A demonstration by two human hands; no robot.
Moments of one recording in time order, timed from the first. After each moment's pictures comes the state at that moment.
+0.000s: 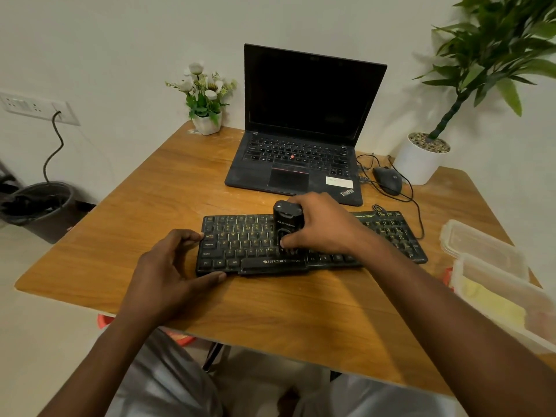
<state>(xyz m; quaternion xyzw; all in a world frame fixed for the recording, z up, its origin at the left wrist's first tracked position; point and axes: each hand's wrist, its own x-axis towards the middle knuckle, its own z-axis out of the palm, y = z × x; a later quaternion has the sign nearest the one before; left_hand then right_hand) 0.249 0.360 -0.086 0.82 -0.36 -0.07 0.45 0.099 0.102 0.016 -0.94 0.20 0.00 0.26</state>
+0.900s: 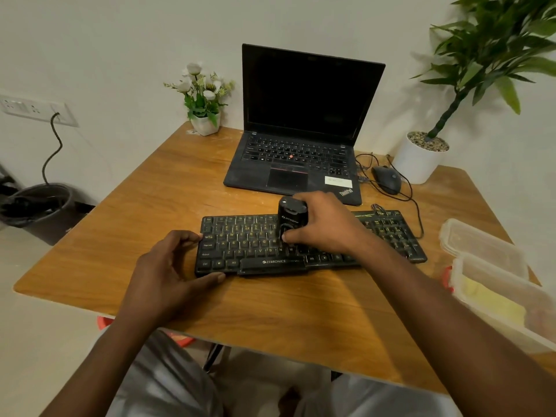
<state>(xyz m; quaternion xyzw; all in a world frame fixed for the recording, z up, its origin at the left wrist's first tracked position) 0.245 0.359 -0.084 0.82 -0.36 -0.05 0.44 0.093 0.100 0.016 -0.93 0.22 -0.04 0.30</state>
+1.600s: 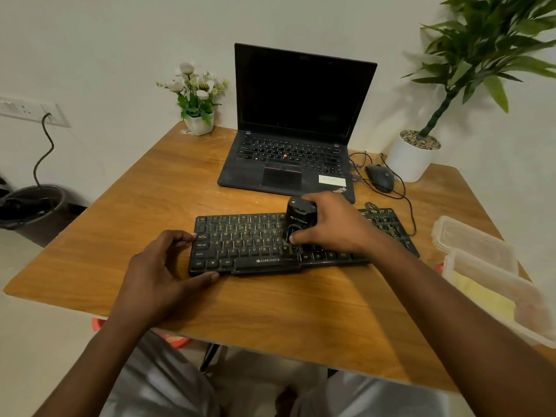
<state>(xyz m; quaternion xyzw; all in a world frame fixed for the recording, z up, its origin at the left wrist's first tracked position) 0.246 0.359 -0.083 0.82 -0.36 -0.06 0.44 0.073 0.083 0.016 -0.92 0.23 -0.03 0.31</state>
